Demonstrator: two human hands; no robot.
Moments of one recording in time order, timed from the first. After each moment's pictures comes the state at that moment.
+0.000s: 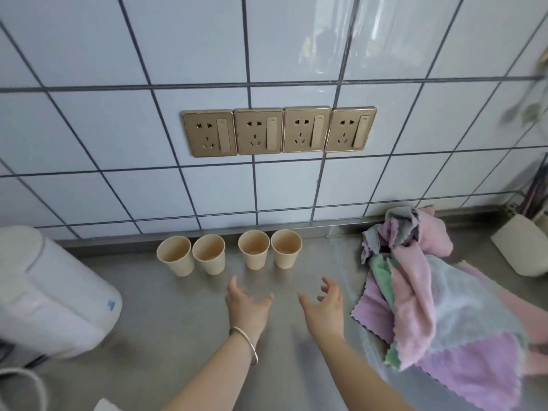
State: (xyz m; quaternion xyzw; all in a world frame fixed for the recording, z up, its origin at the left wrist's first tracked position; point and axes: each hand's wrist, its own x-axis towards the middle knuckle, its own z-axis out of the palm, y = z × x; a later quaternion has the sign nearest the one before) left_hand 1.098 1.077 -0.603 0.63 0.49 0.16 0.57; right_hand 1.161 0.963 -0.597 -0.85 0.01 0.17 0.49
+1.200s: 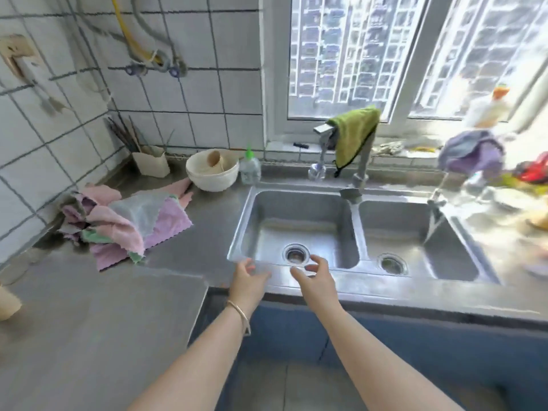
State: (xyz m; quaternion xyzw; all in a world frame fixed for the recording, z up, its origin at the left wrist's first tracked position) left_hand 0.825 0.745 -0.519 0.80 -0.07 -0.25 0.54; right_hand 0.730 0.647 -0.521 -0.67 0.43 -0.15 0.58
